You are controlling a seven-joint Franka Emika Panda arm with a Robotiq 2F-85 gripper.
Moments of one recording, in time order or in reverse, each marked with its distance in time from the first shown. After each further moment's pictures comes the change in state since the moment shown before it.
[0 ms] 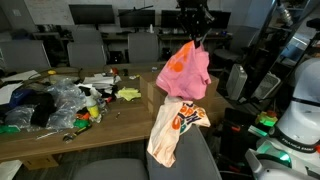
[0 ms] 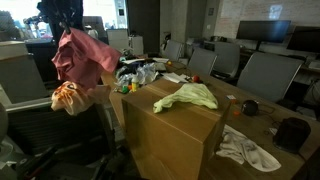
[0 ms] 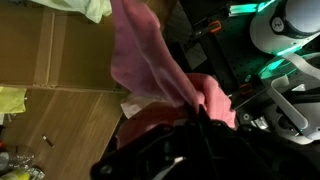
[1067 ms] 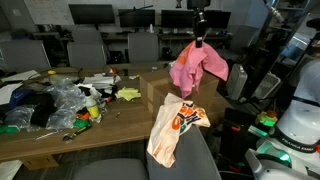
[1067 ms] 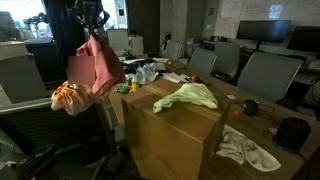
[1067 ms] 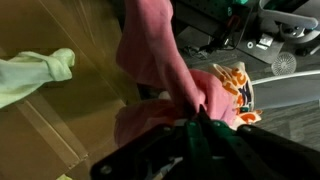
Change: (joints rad) arm -0.165 -0.025 -0.176 -0.052 0.209 0.078 0.361
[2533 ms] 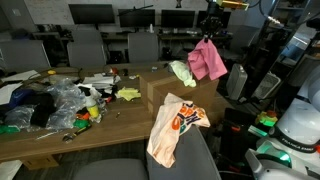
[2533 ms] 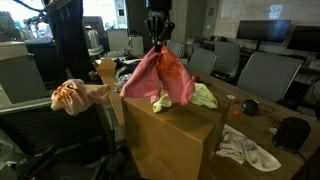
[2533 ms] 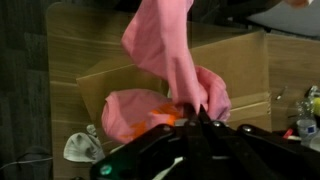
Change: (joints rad) arm -0.323 0.034 -0.200 -0.071 0.002 0.331 0.662
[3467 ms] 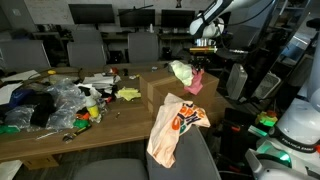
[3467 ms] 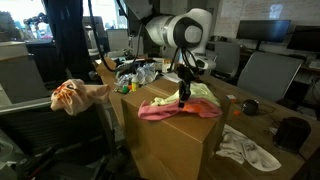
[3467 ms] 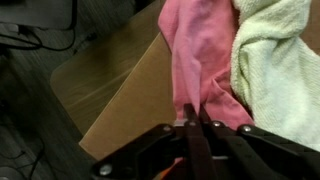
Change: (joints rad) arm -0.030 0.599 -0.126 0.121 0.136 0.261 0.454
